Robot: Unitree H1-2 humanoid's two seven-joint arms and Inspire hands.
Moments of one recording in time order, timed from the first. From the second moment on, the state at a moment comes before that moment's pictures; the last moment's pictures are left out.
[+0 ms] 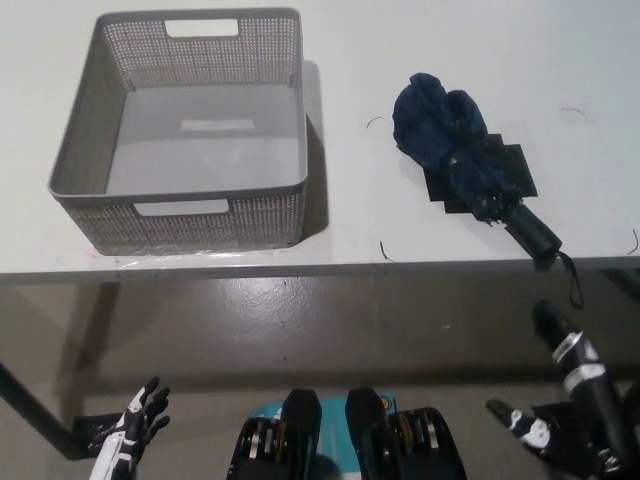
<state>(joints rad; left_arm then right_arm) 0.16 0.15 0.05 0.14 -0.04 -0.30 -0.10 0.11 -0.15 0.01 -0.22 -0.02 -0.31 0.13</state>
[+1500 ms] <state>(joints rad) 0.17 0.15 0.05 0.14 -0.05 -0.33 -0.10 -1.22 -0.22 0.44 1.36 -0.40 0.16 0.14</state>
